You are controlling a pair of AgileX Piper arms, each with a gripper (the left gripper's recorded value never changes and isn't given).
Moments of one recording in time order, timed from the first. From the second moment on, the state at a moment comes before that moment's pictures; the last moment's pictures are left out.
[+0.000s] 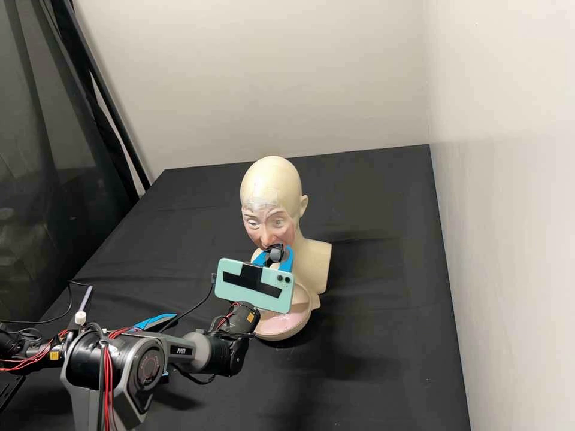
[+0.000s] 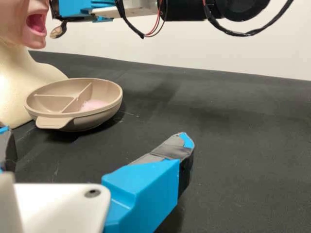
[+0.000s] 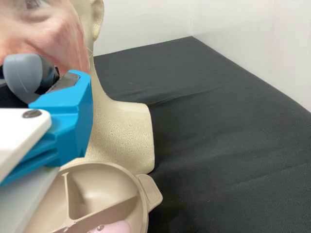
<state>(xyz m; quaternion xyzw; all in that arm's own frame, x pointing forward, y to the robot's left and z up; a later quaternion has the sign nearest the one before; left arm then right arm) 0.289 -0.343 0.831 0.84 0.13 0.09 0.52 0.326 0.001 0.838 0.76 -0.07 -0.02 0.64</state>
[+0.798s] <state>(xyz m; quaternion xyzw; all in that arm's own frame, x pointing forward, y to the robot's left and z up) 0.291 -0.342 0.831 0.84 0.13 0.09 0.52 0.320 0.017 0.862 0.77 -0.08 0.00 0.63</state>
